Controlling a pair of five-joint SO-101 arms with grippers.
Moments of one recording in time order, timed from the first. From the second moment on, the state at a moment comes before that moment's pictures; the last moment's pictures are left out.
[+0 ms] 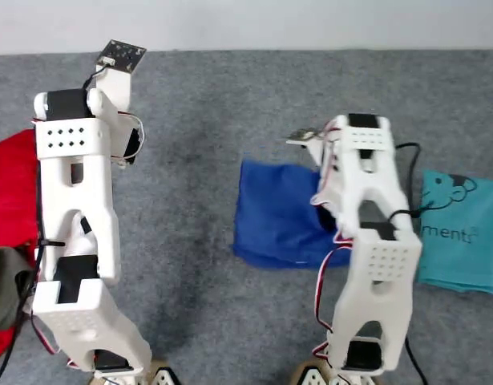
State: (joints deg) left arm -8.4 15.6 -26.0 99.4 -11.1; right arm 2.0 41.3 -25.8 96.7 47.4
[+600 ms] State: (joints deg) left arm -8.4 15.6 -26.0 99.4 -11.1; right arm 5.7 40.4 -25.7 65.1 62.2
